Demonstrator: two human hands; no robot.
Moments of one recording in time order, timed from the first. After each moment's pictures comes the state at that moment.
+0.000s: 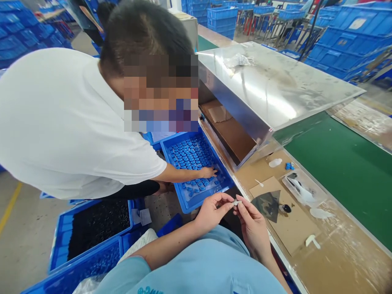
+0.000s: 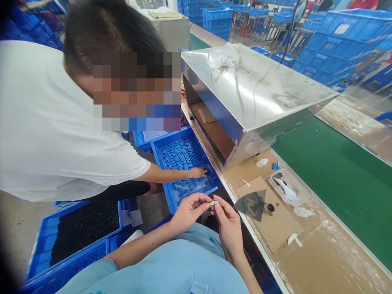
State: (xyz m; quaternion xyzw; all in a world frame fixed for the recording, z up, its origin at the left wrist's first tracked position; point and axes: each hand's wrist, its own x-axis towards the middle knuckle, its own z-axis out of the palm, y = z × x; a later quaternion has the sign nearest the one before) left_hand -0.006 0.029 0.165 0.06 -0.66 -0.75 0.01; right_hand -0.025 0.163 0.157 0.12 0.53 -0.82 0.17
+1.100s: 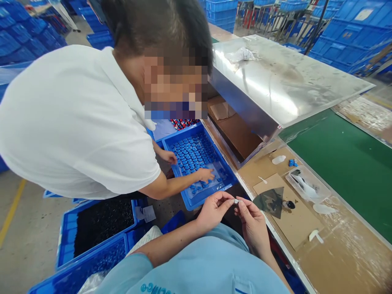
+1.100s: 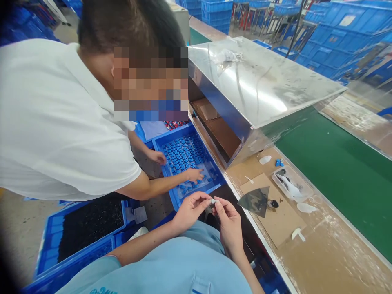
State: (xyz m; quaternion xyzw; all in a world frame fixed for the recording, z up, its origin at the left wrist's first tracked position) left_hand 0.003 0.016 0.165 0.09 -0.66 -0.75 0.00; right_hand -0.014 0.145 0.158 0.15 0.53 -0.82 0.17
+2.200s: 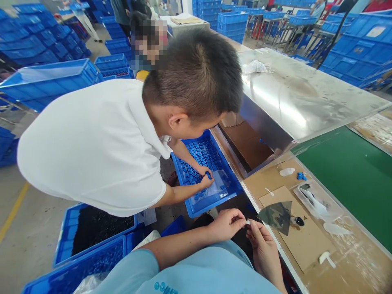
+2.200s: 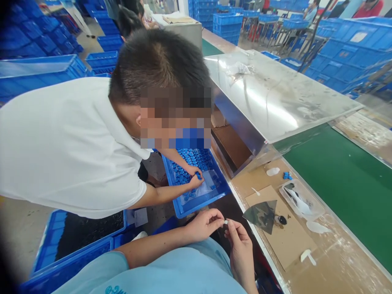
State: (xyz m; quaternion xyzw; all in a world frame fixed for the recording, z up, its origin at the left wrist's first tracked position) left_hand -0.007 0.018 0.157 0.04 -0.78 -0.61 -0.14; right_hand -0.004 0.160 0.134 0.24 0.56 -0.78 0.15
